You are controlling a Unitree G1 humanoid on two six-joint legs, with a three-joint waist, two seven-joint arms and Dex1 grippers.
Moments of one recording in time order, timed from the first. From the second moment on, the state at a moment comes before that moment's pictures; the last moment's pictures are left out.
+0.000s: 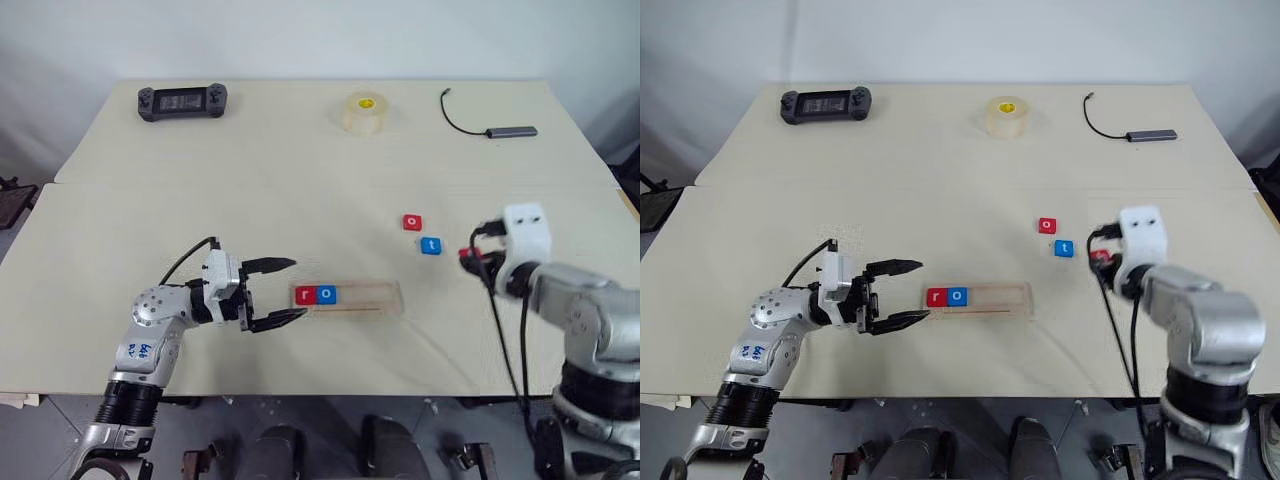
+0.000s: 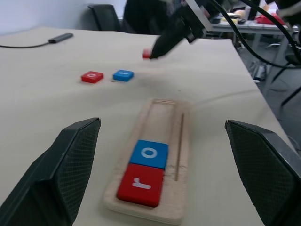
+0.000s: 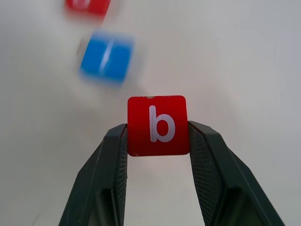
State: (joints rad) left arm -0.32 0.48 -0.01 0.07 -0.44 0.00 -1.16; right arm -0.39 -0.39 -0.29 -0.57 0.27 1.59 0.22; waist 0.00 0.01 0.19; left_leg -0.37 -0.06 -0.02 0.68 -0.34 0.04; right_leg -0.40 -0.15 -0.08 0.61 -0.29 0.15
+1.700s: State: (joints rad) left arm -0.25 0.53 0.00 -0.03 -0.44 -0.01 -1.16; right arm -0.66 -0.86 0.13 0.67 0.11 -0.15 1.46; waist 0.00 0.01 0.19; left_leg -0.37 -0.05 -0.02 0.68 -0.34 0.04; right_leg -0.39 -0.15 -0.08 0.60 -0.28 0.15
